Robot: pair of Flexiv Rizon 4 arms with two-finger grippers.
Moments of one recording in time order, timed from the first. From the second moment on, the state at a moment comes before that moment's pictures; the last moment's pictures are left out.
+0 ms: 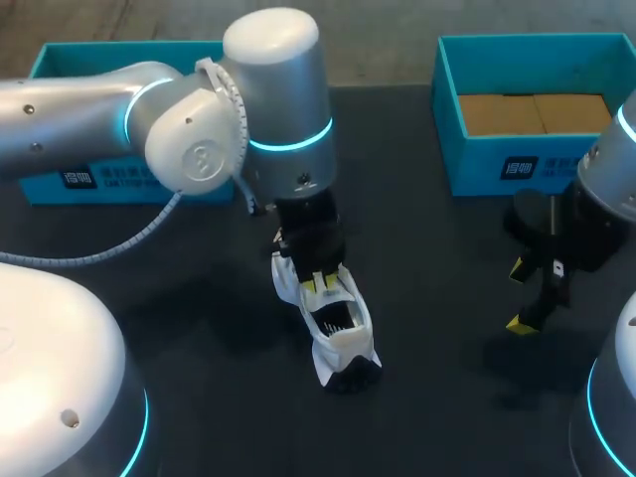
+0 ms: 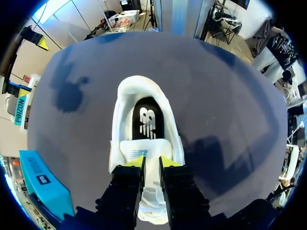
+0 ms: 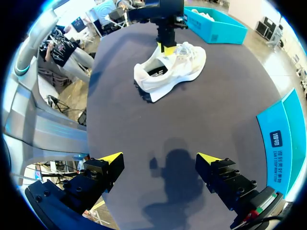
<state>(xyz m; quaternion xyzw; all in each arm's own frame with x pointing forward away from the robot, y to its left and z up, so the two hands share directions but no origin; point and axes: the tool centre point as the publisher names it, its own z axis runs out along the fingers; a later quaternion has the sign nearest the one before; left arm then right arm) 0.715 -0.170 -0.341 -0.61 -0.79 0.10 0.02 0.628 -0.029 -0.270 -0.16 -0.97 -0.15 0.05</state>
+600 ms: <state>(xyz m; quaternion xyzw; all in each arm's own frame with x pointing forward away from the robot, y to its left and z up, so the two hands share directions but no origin) 0.721 -0.186 -0.318 -0.59 -0.80 0.11 -0.02 0.628 -0.029 -0.270 -0.16 -0.97 -0.15 0.05</state>
